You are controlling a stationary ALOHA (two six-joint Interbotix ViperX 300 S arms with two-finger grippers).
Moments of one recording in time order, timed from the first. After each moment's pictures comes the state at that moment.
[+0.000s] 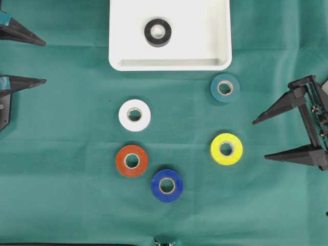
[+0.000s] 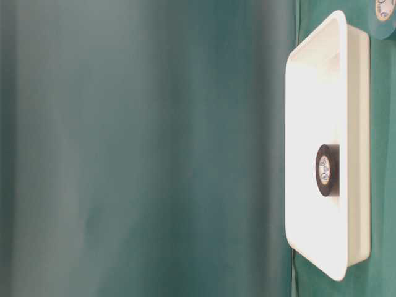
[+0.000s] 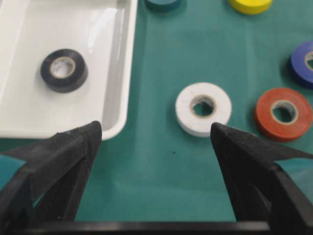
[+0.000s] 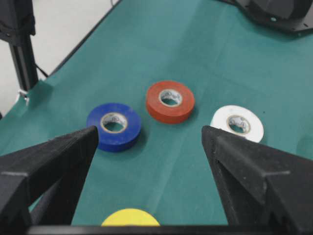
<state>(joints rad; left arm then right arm) 0.11 -0.98 0.87 0.00 0.64 0.08 0.30 -0.80 1.08 0.00 -0.01 0.03</state>
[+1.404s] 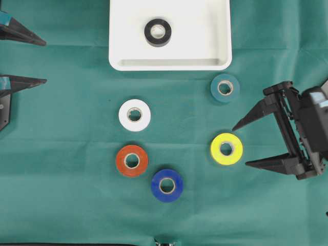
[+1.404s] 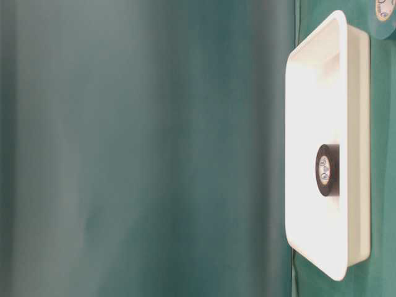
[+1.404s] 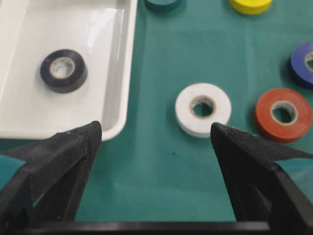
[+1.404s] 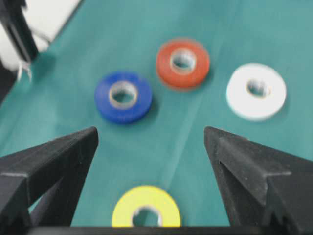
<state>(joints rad) 0.11 -0.98 0.87 -0.01 0.64 0.08 0.31 -0.59 0.79 -0.01 0.40 0.11</state>
